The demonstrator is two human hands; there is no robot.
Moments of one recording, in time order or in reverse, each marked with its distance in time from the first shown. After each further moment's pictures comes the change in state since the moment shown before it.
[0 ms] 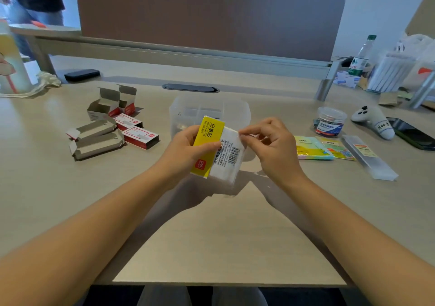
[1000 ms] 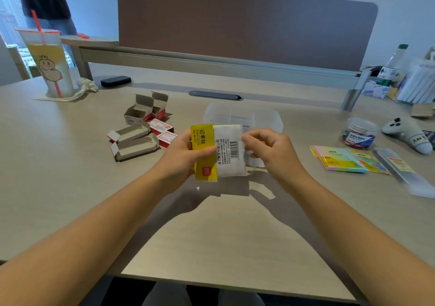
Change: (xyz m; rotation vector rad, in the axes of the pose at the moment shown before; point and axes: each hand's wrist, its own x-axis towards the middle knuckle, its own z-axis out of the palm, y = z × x) left_hand -0.014 0.004 -0.052 -0.150 0.051 -0.095; right_hand 0.005 -0.033 0.038 0.252 -0.229 0.193
